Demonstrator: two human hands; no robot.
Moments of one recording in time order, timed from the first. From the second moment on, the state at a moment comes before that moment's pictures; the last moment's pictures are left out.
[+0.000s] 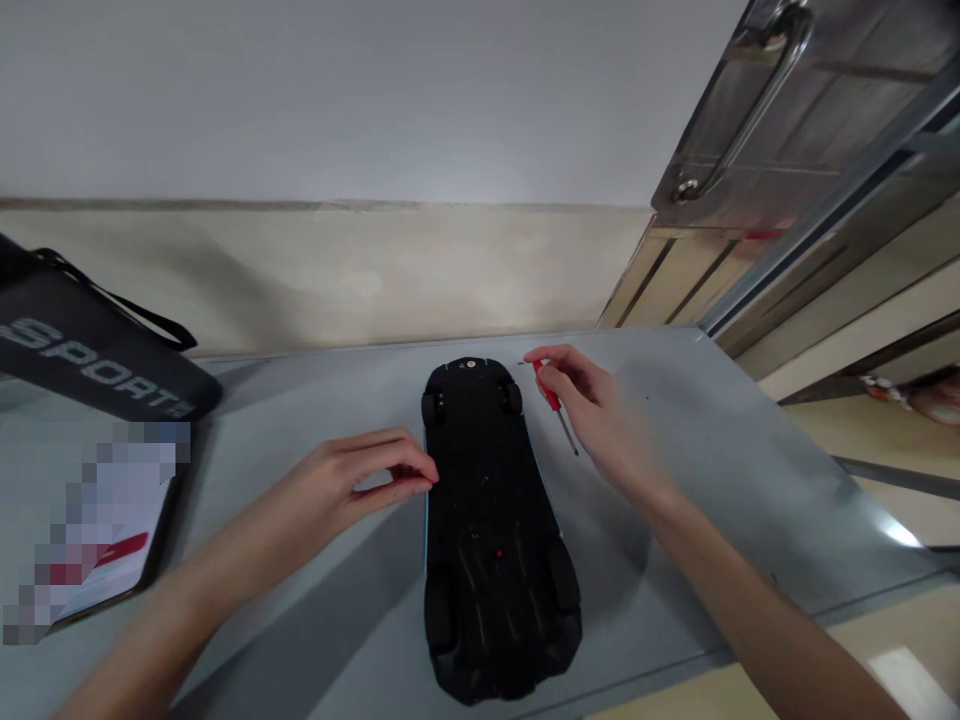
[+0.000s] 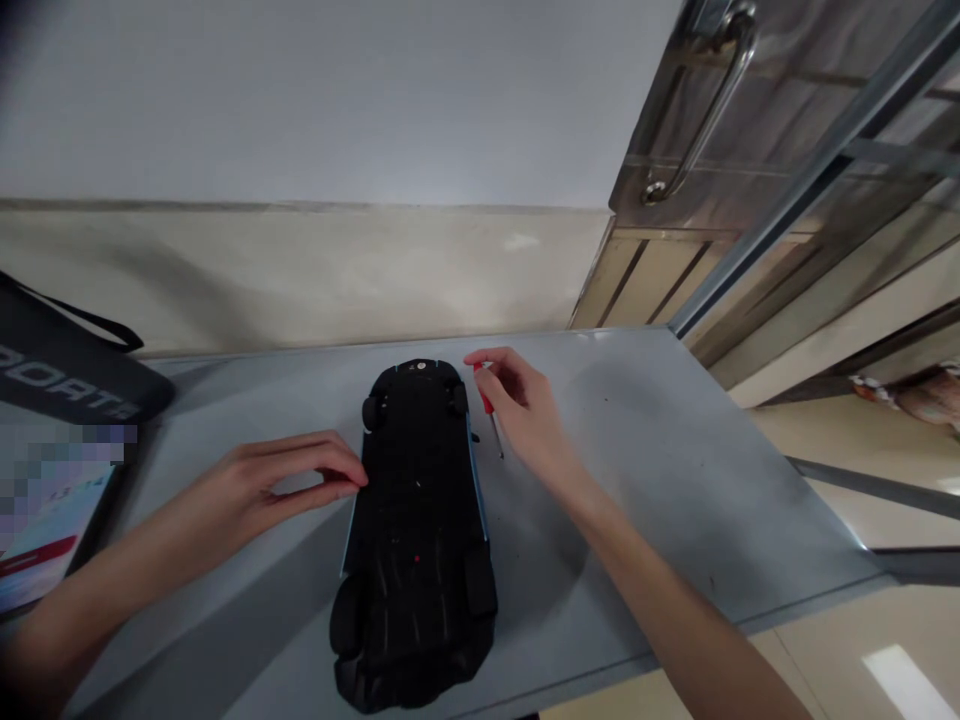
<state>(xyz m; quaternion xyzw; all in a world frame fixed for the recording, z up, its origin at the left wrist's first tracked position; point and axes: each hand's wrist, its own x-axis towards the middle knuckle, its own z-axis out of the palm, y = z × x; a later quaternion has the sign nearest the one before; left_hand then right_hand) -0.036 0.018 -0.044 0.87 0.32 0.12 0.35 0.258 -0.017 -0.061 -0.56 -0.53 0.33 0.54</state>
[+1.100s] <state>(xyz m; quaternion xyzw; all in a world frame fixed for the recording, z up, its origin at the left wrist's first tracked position) -0.023 0.010 -0.053 0.78 0.33 0.16 0.52 0.256 -0.020 -0.058 -0.57 -0.54 0.33 0.53</state>
